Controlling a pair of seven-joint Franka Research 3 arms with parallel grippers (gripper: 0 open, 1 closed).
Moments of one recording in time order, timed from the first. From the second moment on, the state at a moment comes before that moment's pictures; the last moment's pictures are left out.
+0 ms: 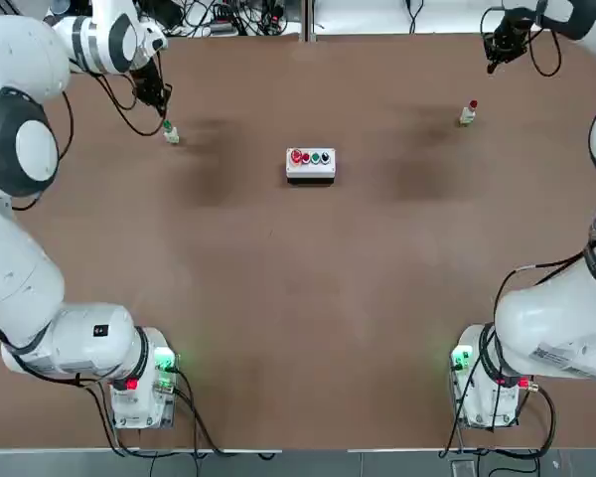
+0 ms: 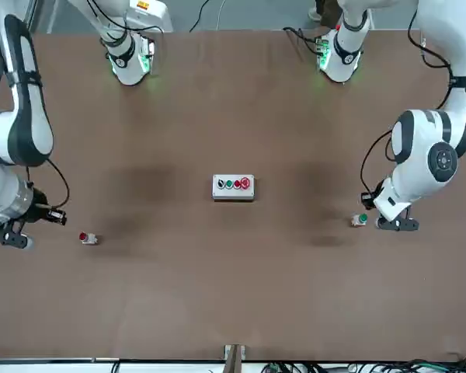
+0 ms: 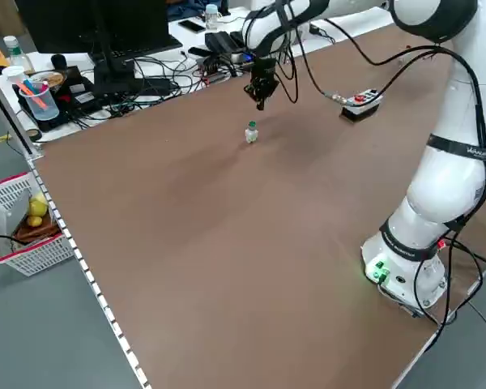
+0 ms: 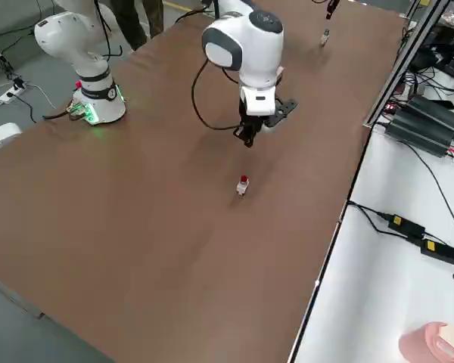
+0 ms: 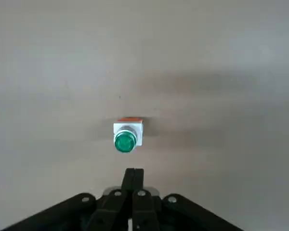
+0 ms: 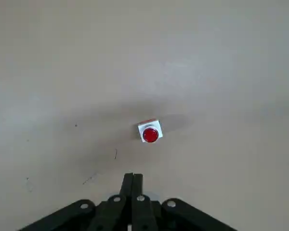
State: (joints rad) left arm 0.04 0.33 -0.10 -1.95 0.03 2.23 -0.01; right arm -0.26 0.37 0.17 -1.70 -0.06 2.08 0.16
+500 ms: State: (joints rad) left arm 0.05 0.40 -0.10 -1.95 0.03 2.32 -0.01; right arm -0.27 0.48 0.16 -1.71 -0.07 2.17 0.16
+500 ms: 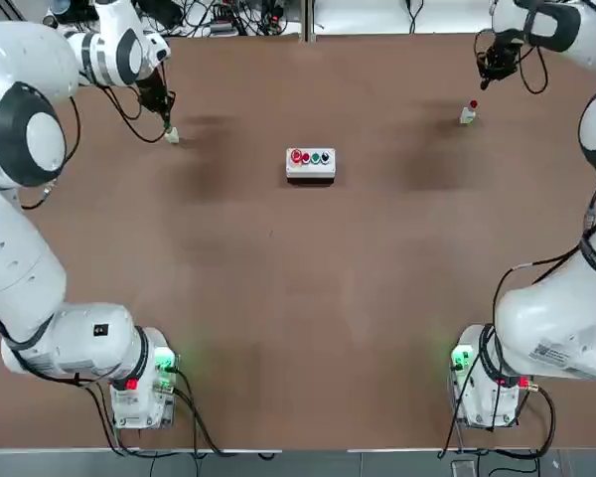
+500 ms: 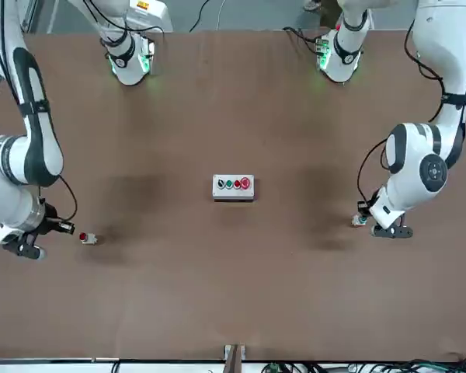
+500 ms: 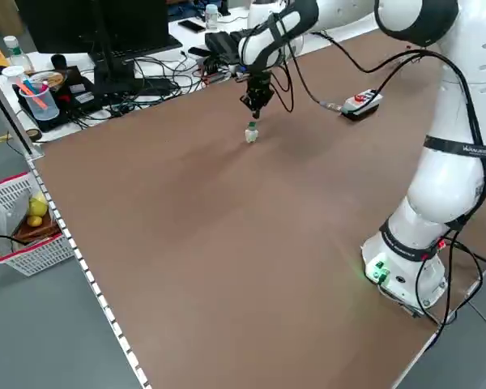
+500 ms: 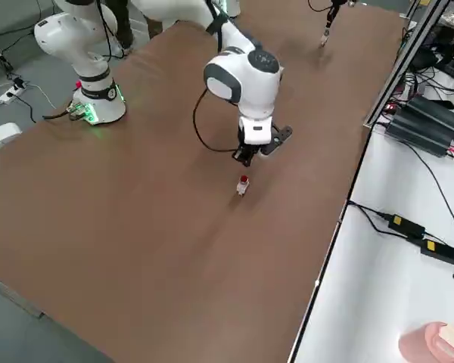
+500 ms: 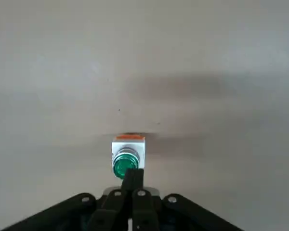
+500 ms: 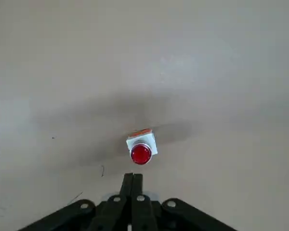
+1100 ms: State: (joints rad) left arm 0.05 0.40 -0.09 -1.95 0.03 2.33 -0.01; right arm -0.27 0.49 0.16 -1.76 -0.07 2.22 0.16
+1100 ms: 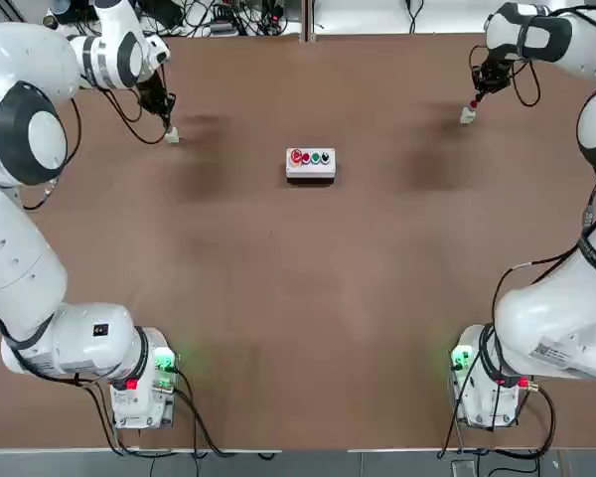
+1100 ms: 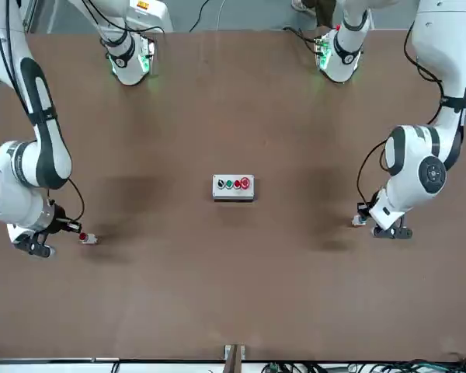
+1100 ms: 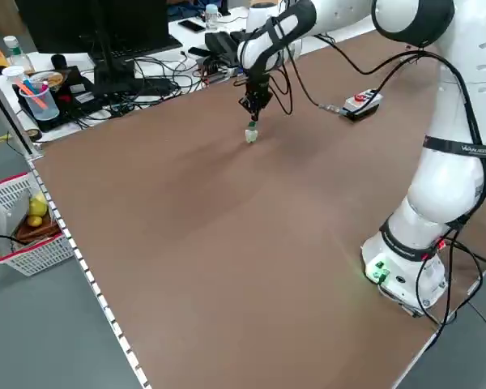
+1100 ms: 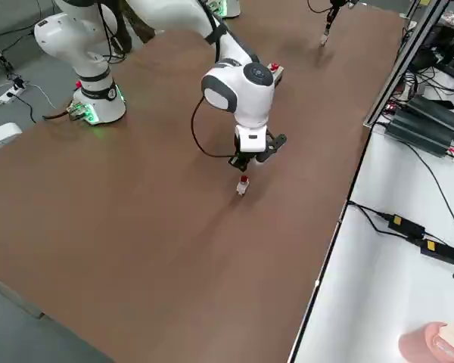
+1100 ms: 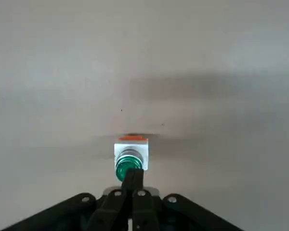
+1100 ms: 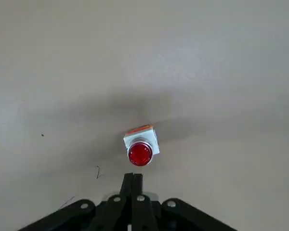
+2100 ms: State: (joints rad) left arm 0.05 0.42 -0.09 -1.95 0.03 2.35 -0.01; right arm -0.27 0.53 0.16 -1.77 -0.07 2.27 0.16
